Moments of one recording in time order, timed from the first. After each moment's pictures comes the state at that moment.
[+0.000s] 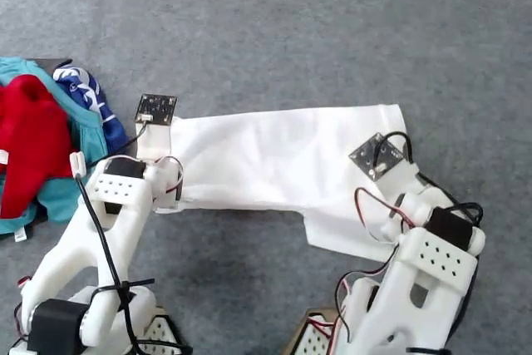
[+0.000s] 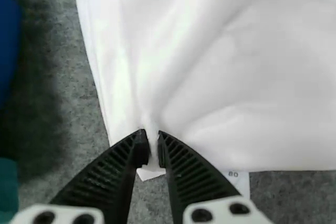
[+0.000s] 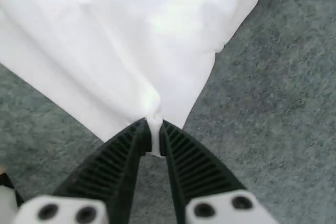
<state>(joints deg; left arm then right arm) 2.4 -25.3 56.2 48.7 0.7 30.3 -54.3 64.5 67.0 66.2</state>
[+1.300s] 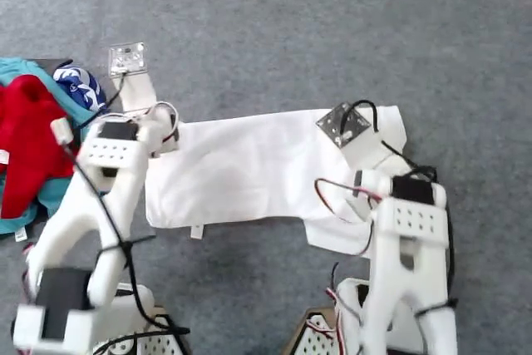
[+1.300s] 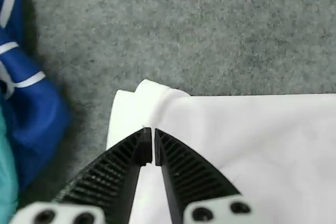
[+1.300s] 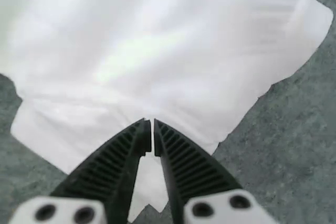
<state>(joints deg) 0.1 -11.1 38.1 38.1 12.4 10.9 -37.8 59.4 56.9 45.9</state>
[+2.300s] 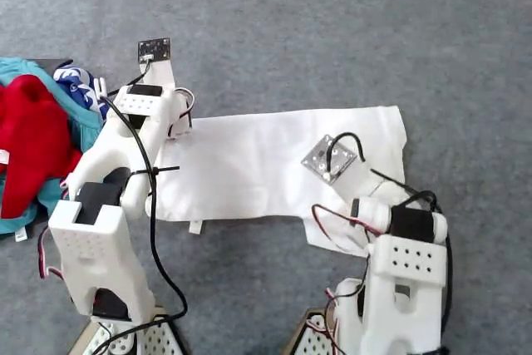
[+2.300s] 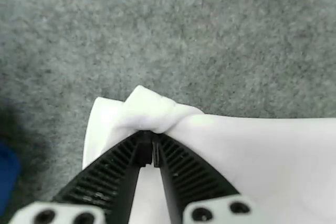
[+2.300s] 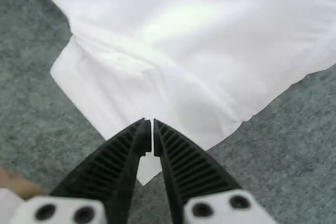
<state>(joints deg) 0.7 22.5 8.8 49.8 13.0 10.7 -57.1 65.4 70.4 55.8</state>
